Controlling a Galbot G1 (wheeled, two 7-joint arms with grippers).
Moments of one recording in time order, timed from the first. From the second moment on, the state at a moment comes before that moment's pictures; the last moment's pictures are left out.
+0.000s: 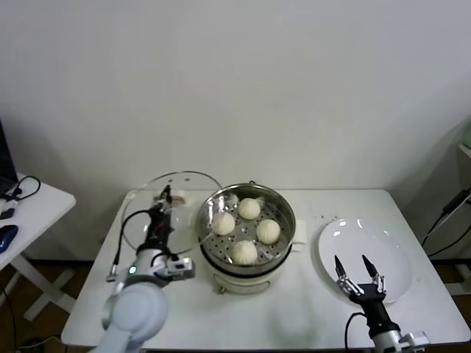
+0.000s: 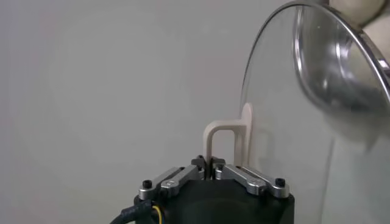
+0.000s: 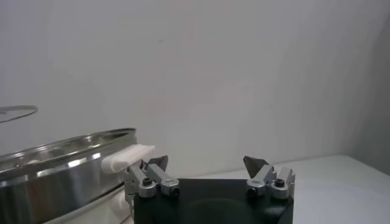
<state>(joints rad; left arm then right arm) 1.17 -1.24 -0.19 -2.12 1.37 0.52 0.29 -1.65 1.20 0.62 1.85 0.57 0.26 -0.15</state>
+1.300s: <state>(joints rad) 1.08 -1.61 0.08 -1.80 1.65 0.56 0.18 -1.66 1.20 0.63 1.85 0.57 0.26 -0.16</state>
